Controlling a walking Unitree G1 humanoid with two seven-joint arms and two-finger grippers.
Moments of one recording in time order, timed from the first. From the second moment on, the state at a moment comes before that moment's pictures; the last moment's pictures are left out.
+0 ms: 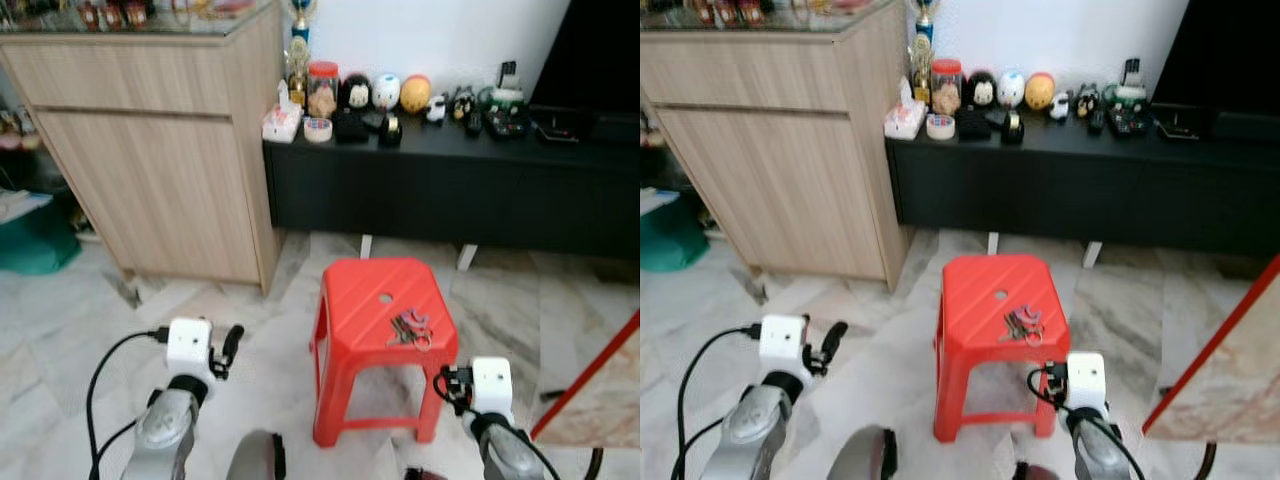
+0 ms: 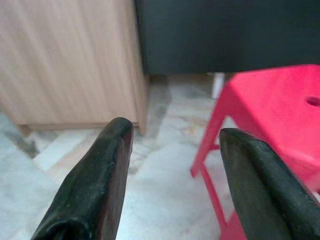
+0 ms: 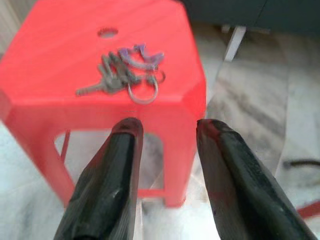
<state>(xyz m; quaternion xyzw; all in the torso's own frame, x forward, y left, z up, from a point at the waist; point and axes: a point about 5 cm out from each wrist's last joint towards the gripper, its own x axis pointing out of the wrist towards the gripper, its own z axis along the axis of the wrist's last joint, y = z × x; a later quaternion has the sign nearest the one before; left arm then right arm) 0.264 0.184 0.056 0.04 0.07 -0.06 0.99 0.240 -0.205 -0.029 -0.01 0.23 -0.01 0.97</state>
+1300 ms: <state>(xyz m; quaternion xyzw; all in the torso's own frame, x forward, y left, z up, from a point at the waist) 0.274 0.162 0.069 0.09 0.07 -0.15 0.98 0.245 -0.187 -0.032 0.02 0.25 0.03 0.97</state>
